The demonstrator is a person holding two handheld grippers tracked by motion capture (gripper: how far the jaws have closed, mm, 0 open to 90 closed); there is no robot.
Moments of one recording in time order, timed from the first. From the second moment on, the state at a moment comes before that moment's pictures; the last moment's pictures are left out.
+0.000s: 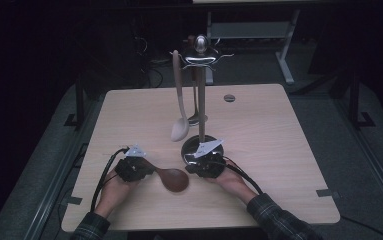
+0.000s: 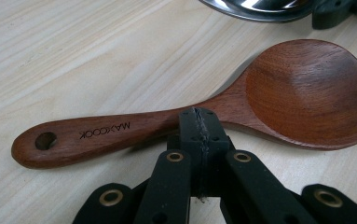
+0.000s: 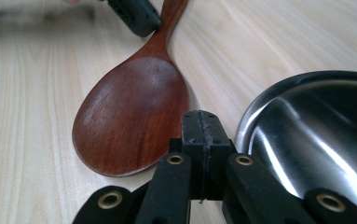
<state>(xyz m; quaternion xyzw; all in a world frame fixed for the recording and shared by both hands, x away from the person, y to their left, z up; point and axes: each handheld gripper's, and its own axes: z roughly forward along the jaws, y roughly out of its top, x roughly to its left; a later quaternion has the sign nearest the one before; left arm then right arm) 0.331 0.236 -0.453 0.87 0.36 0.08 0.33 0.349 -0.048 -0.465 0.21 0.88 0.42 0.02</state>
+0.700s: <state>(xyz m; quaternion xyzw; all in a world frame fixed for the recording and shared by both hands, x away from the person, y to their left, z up) 0.339 0.239 -0.454 0.86 0.37 0.08 0.34 0.334 -0.031 -0.473 0.16 0.89 0.42 -0.02</state>
